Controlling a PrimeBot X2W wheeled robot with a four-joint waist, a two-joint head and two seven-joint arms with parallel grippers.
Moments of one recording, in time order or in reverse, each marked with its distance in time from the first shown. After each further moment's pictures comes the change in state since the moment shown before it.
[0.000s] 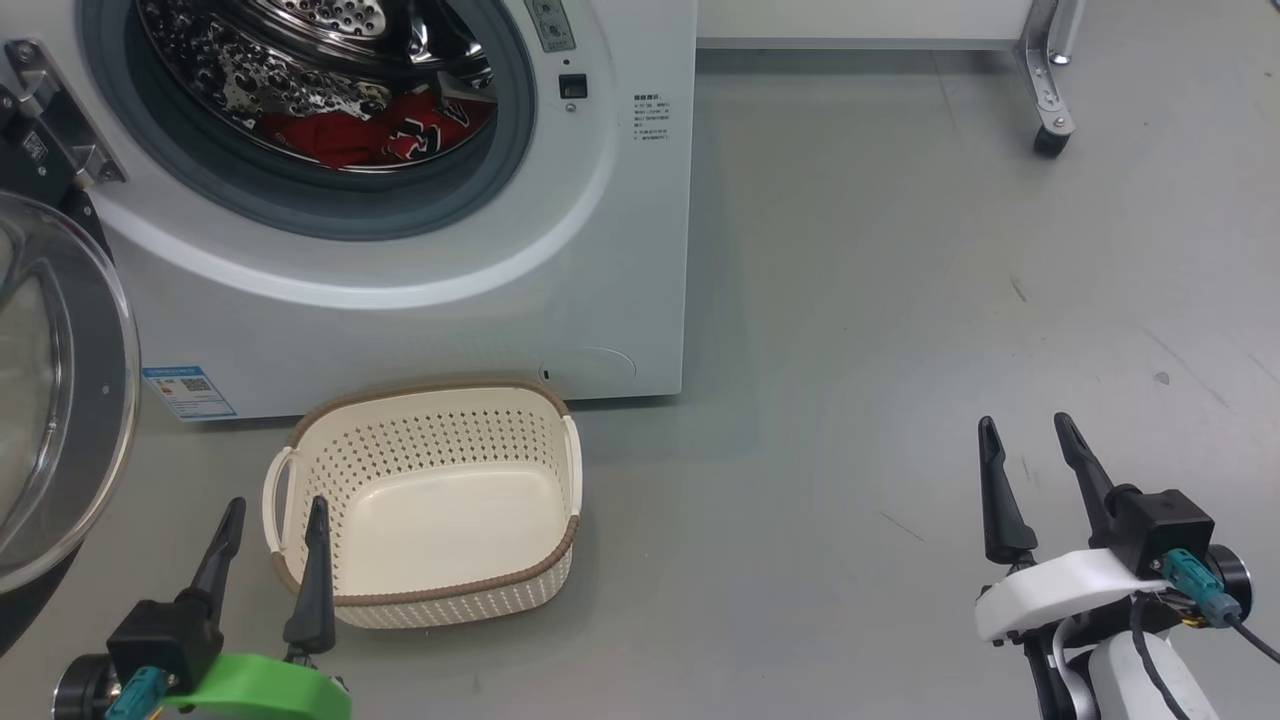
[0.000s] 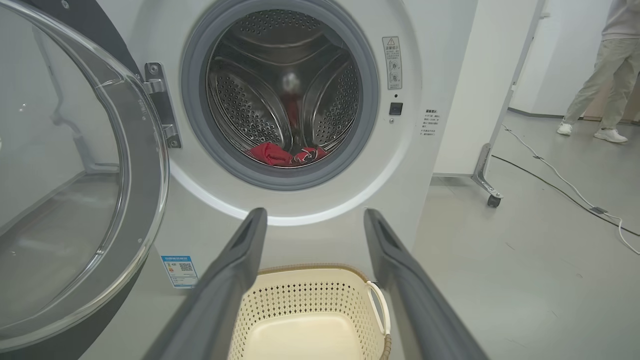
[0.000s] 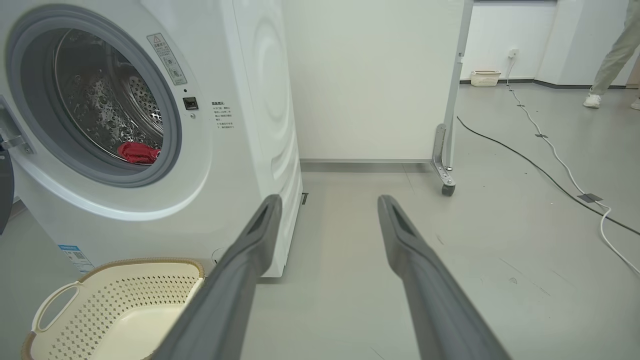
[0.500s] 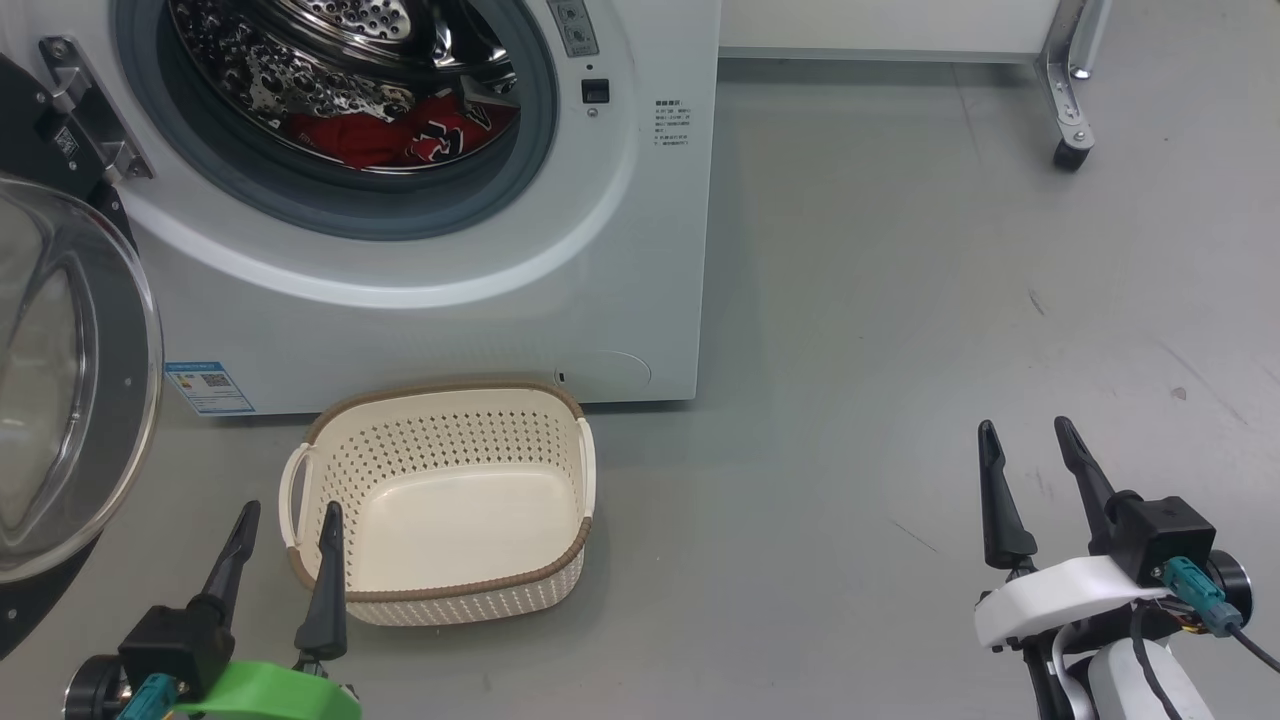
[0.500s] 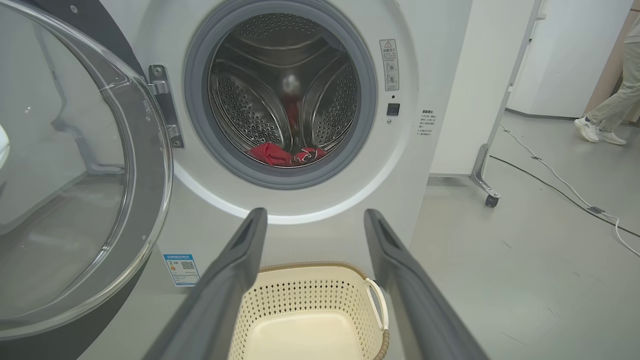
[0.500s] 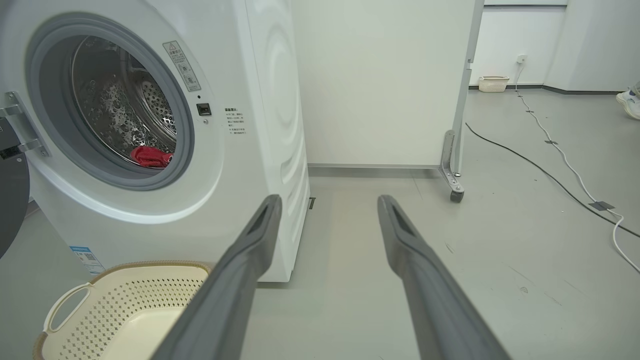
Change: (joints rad) left arm 0.031 0.001 -0.021 -0.024 0.000 -0.007 0.000; right arm 0.018 0.004 -0.001 -0.029 0.000 -0.008 0.000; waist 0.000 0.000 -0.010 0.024
